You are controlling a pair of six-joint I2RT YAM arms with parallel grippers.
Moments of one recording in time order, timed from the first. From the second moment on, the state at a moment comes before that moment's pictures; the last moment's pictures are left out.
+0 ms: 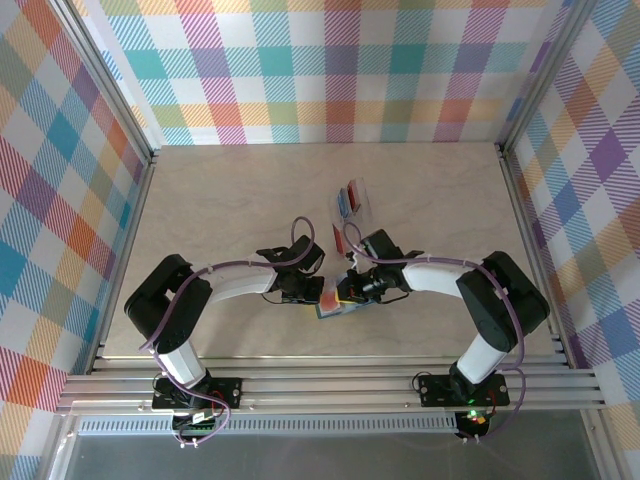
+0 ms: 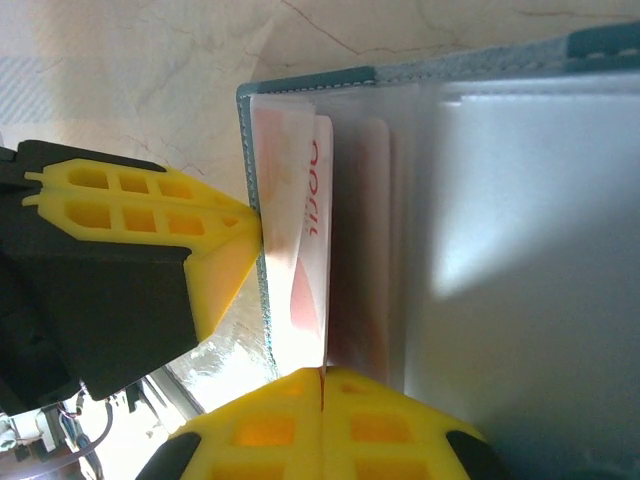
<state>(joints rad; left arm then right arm) -0.77 1.71 0.94 -0.44 0.16 -0.63 0.64 1.65 0.78 -0.20 -0.63 0.63</state>
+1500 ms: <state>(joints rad) -0.75 1.72 0.94 -0.43 0.20 -0.61 0.67 1.50 0.87 -0.49 -0.19 0.47</state>
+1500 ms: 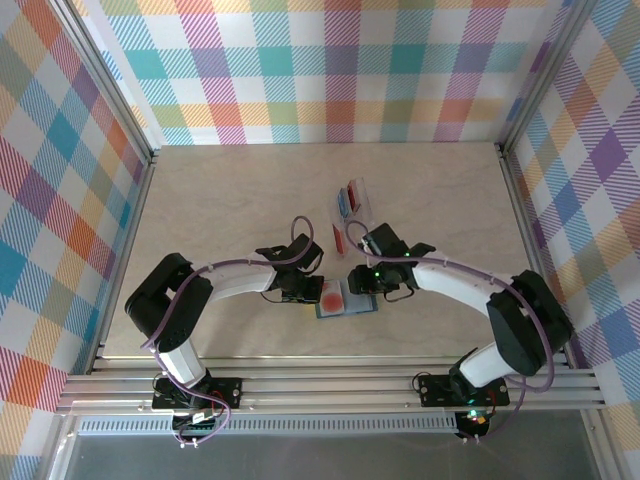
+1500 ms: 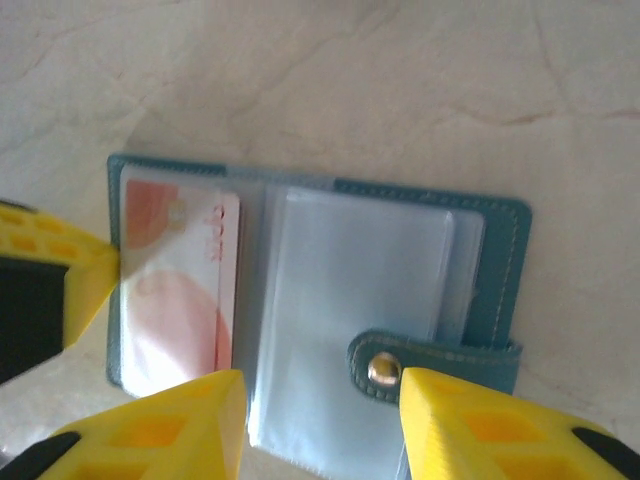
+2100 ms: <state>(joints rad) -0.75 1.73 0.94 -0.41 0.23 -0.60 0.77 1.69 0.98 -0.55 0.04 0.43</state>
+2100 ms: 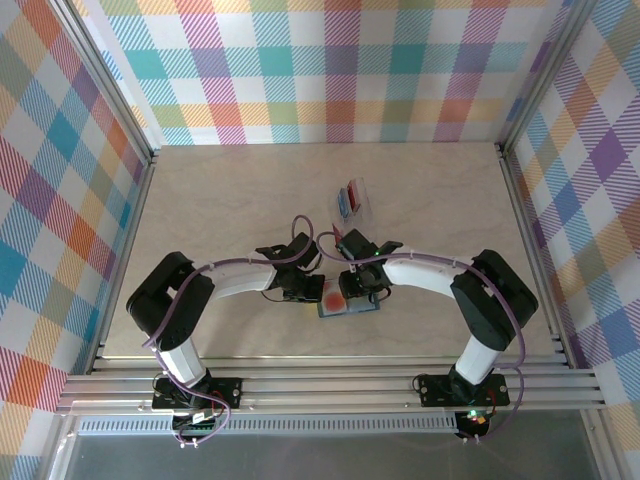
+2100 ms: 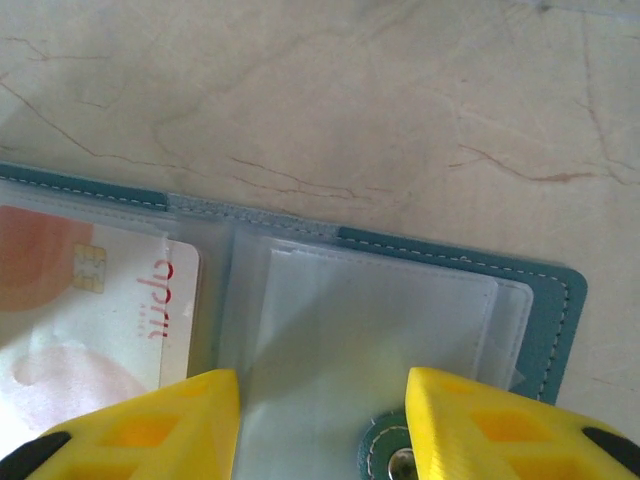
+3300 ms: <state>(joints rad) -0.74 1.77 0.96 -0.34 0.29 -0.61 0.78 1.58 0.94 -0.48 -0.18 0.41</state>
